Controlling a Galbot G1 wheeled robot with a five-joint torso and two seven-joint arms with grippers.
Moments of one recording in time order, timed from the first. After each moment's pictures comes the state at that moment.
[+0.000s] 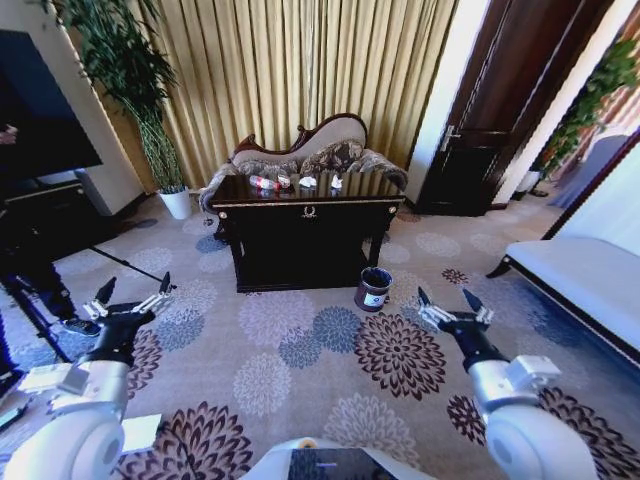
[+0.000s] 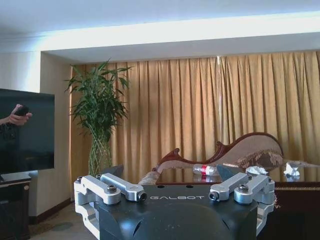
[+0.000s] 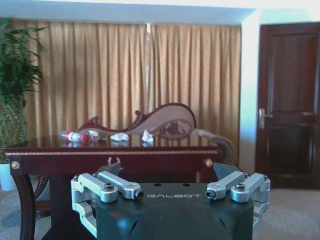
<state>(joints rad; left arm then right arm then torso) 1.75 -1.23 -1.03 -2.48 -0.53 0.19 -0.10 -1.78 1.13 0.84 2.50 0.55 -0.26 0.16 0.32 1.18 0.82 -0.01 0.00</state>
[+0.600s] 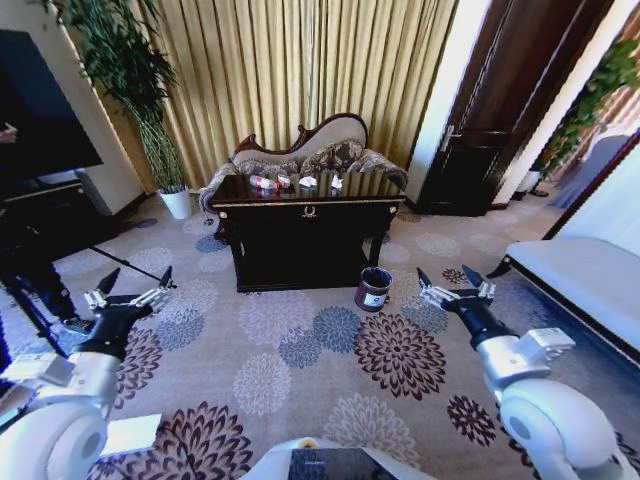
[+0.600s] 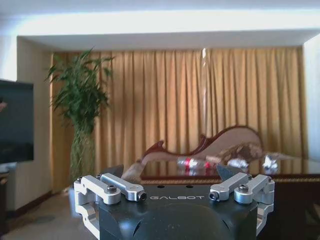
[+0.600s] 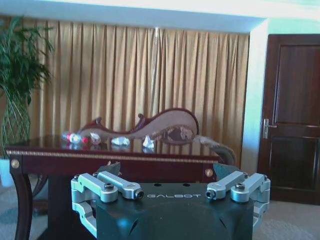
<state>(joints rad) 1.73 -1.20 -1.06 -2.50 -0.61 0.31 -0.06 -1.73 1.06 0.90 2.50 0.60 -0.33 0.16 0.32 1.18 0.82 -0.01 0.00</state>
